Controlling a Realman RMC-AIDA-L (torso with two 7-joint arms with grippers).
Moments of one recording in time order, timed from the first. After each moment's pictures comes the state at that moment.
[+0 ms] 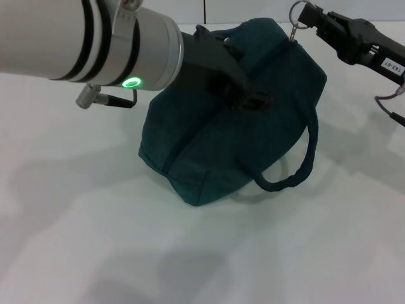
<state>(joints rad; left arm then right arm) -0.46 -2.09 1.68 1.95 2.48 1.37 -2.72 0.56 2.01 -1.24 -0.44 -0.92 -1.45 1.33</state>
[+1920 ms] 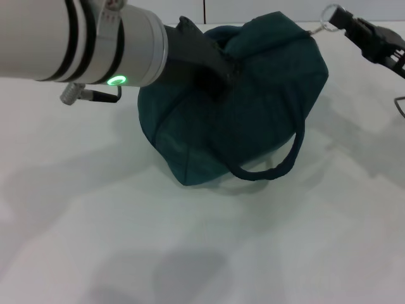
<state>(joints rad) -0.42 -2.09 1.68 1.99 2.53 1.36 -2.70 0.52 2.01 -1.18 -0.39 -0.91 -1.37 1.34</state>
